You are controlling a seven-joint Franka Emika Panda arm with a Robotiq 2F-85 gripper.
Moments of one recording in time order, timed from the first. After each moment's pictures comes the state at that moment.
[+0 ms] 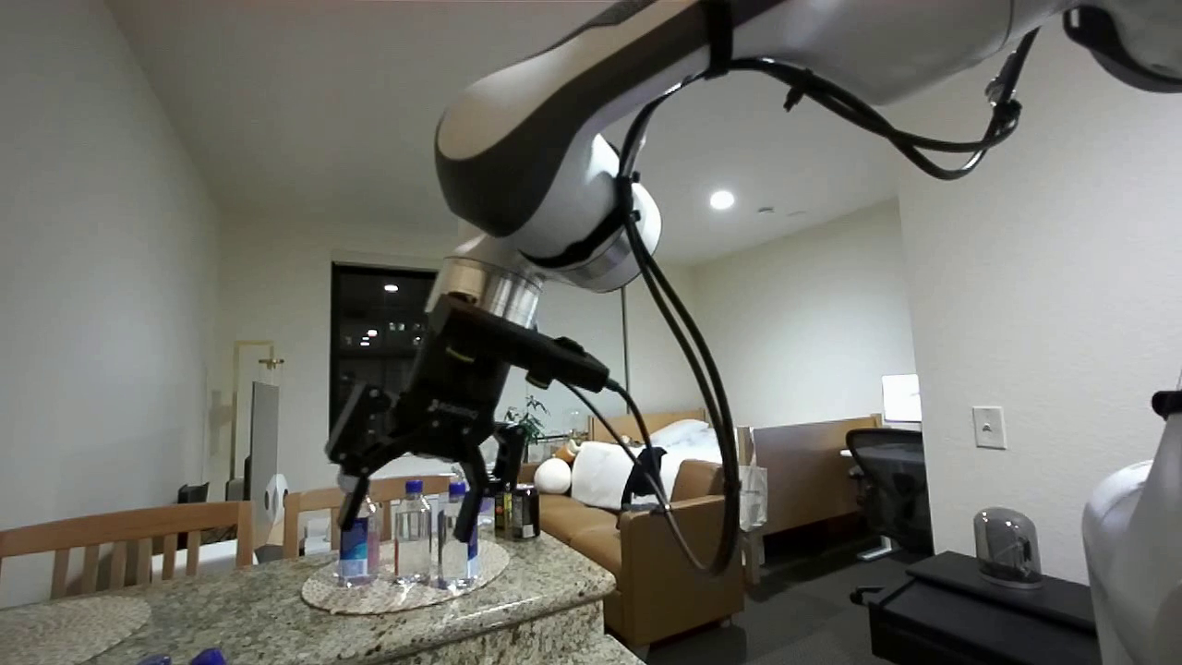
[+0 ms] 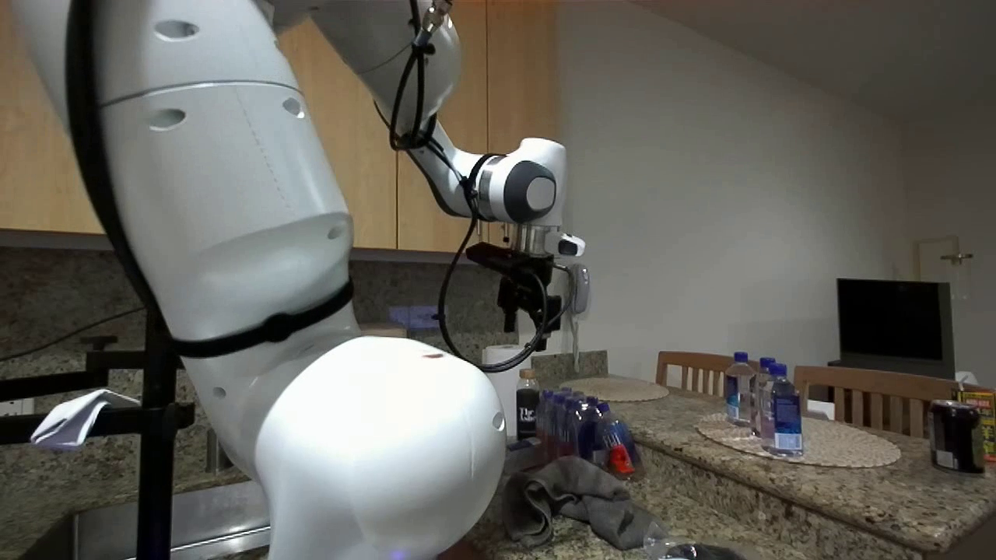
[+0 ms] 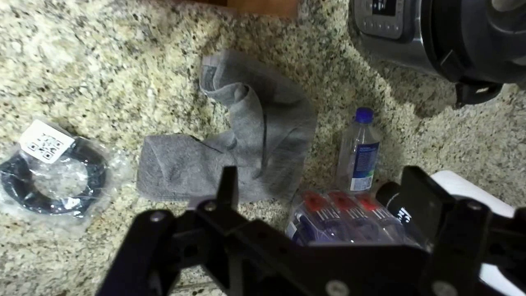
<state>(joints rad) 0.16 -0.41 0.33 -2.37 0.41 2.20 0.33</state>
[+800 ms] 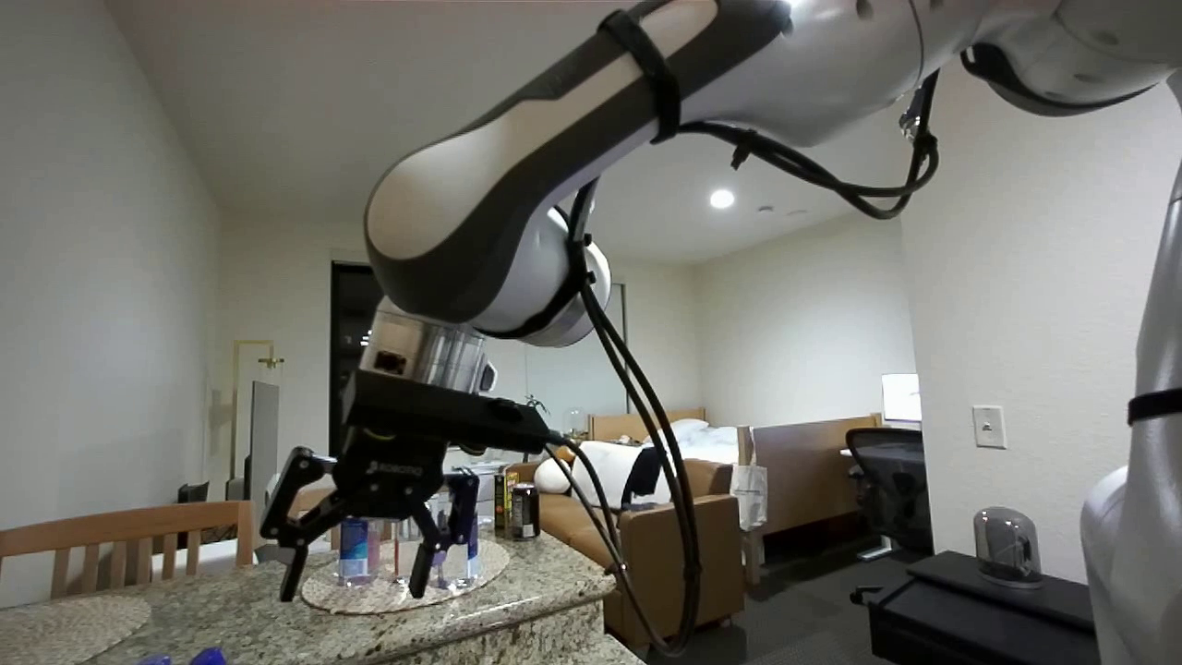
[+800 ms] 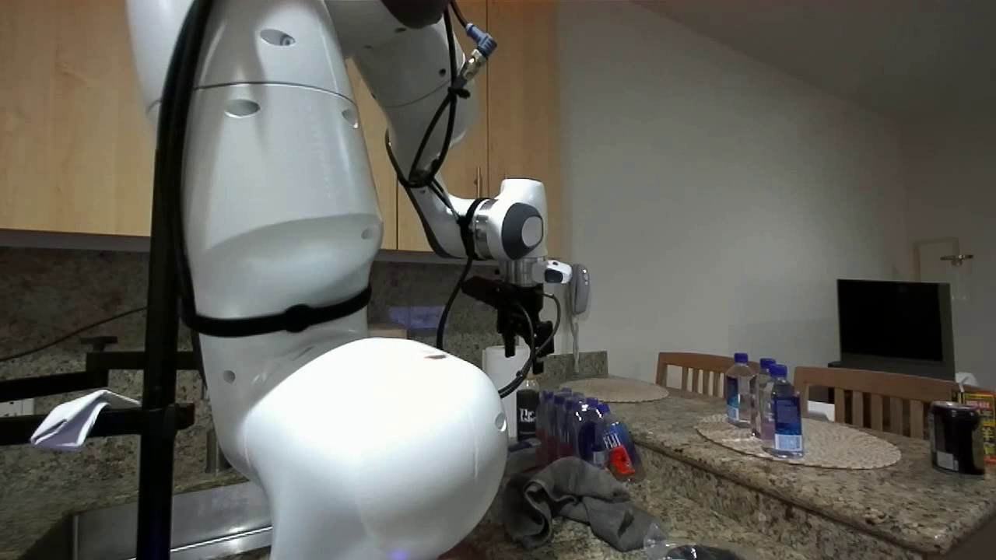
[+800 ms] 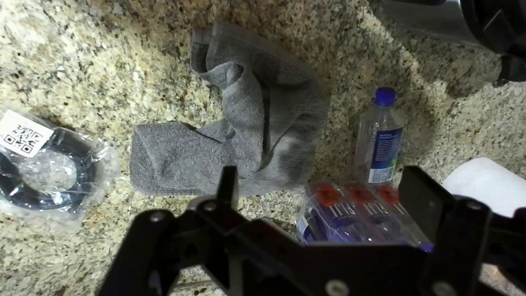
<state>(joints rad) 0.18 -0.25 0.40 -2.34 0.26 2.38 0.52</state>
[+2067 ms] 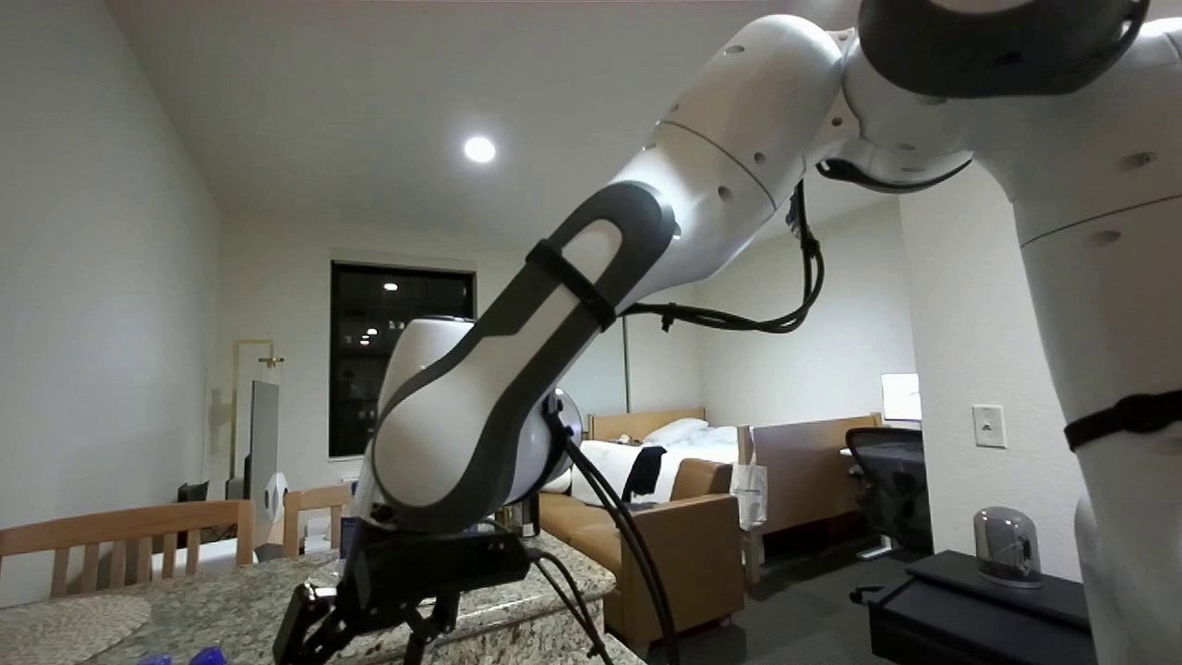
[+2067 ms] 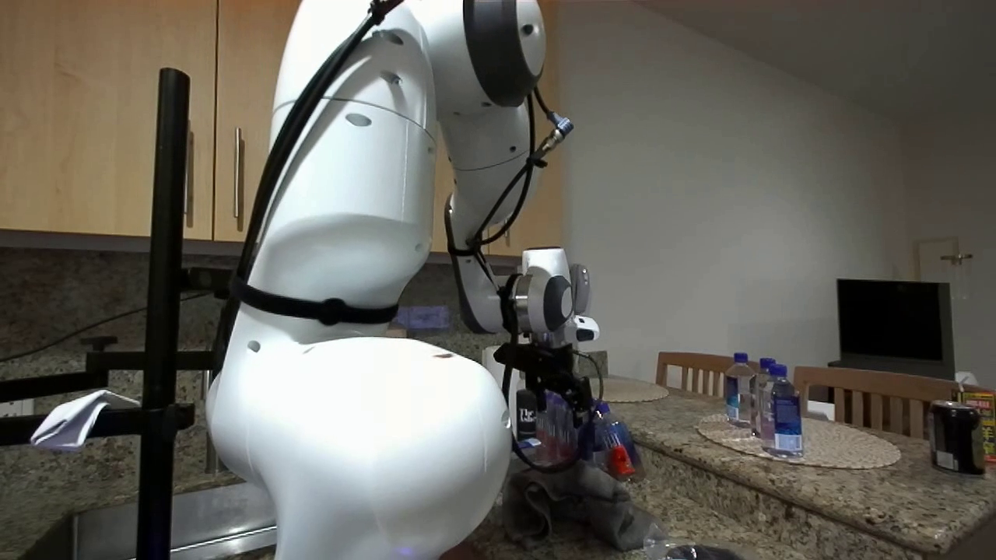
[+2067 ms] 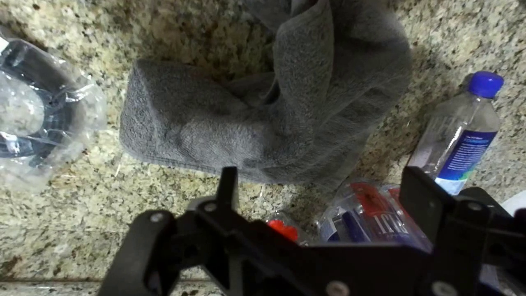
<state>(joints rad) 0.23 0.07 0.29 -2.34 -0.03 2.73 0.50</state>
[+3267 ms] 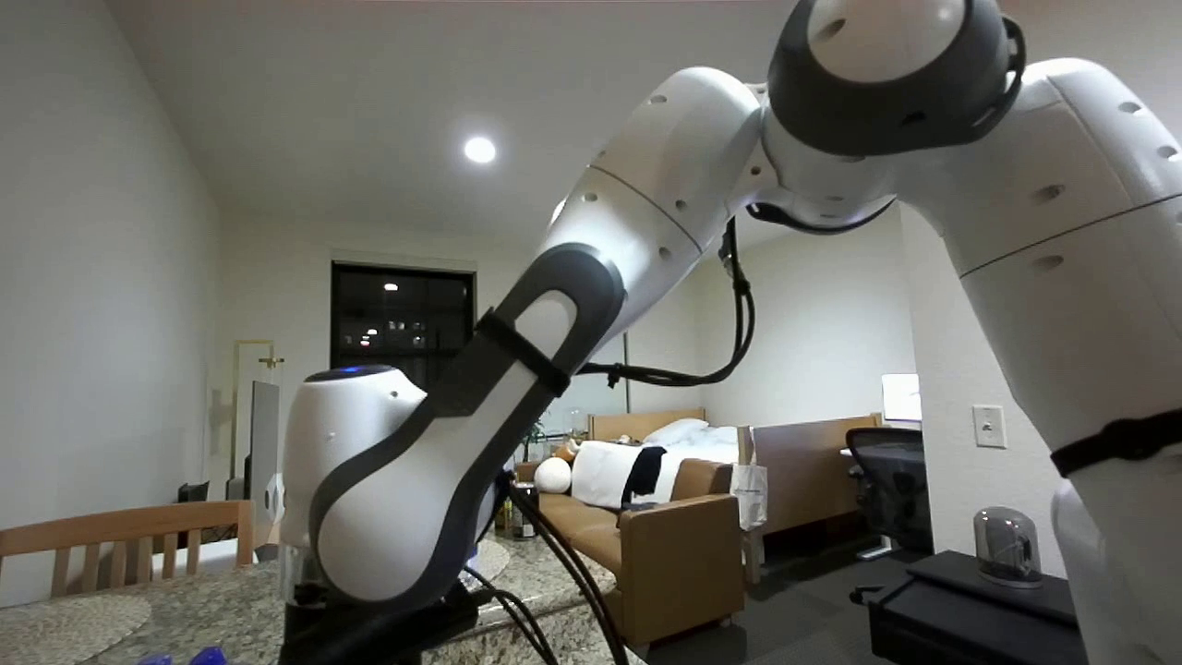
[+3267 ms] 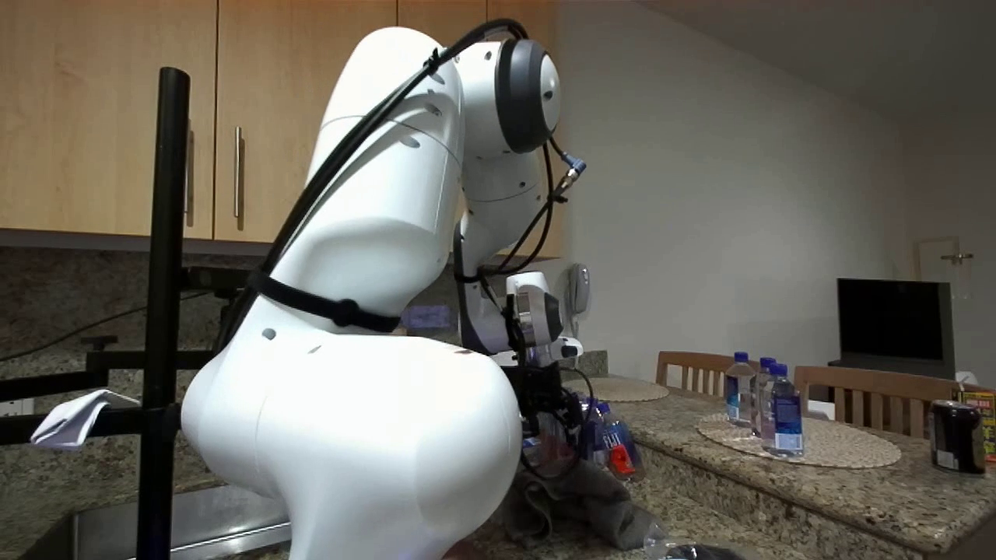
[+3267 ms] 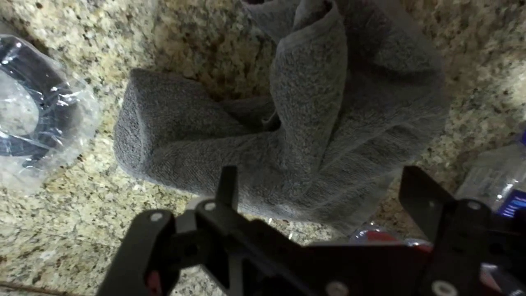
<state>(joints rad) 0.39 0.26 0.19 -2.17 -0.32 2.59 0.73</state>
